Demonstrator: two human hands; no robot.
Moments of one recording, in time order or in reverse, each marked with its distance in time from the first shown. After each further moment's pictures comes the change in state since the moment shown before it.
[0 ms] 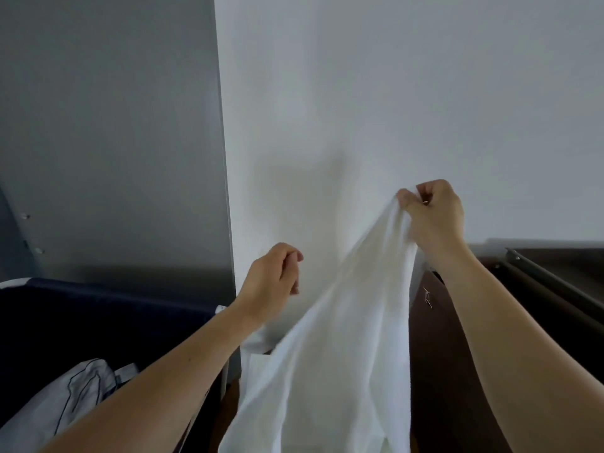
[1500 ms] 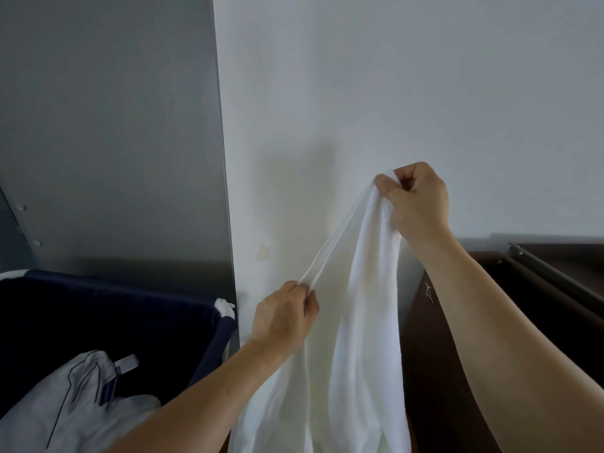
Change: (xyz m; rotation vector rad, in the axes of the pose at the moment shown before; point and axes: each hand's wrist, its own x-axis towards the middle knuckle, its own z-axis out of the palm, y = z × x) left_hand -0.027 -0.038 0.058 0.452 0.027 0.008; right_hand -0.006 -0.020 0.020 0.084 -0.043 -0.064
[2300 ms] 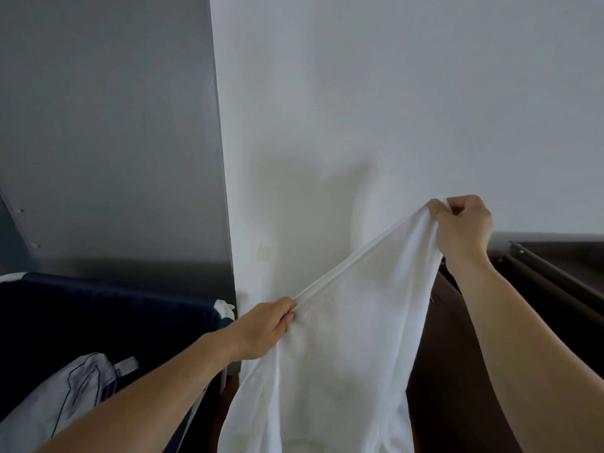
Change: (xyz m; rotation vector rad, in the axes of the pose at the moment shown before) left_hand 0.008 -0.052 -0.021 -0.184 -0.597 0.069; right_hand 0.015 0.067 -0.037 -0.099 0.215 0.236
